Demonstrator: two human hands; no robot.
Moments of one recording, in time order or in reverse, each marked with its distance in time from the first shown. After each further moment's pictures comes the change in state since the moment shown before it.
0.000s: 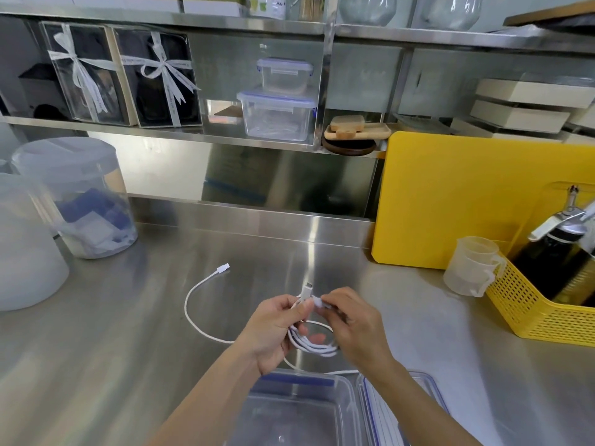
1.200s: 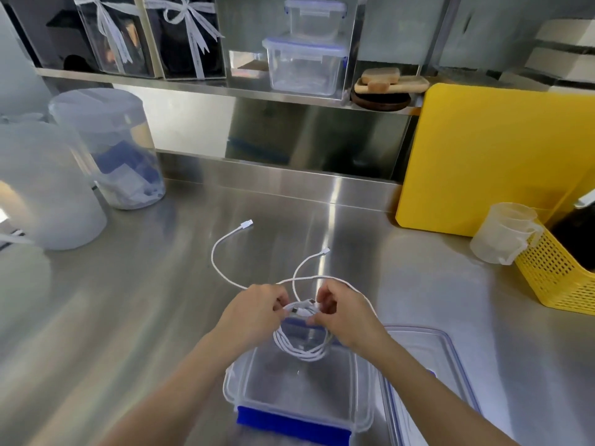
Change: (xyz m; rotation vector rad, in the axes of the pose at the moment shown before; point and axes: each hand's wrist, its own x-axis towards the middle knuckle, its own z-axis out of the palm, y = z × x) left_hand -0.037 -0.020 -0.059 1.491 0.195 0.160; right_hand -0.029 -0.034 0.020 0.081 -0.563 0.566
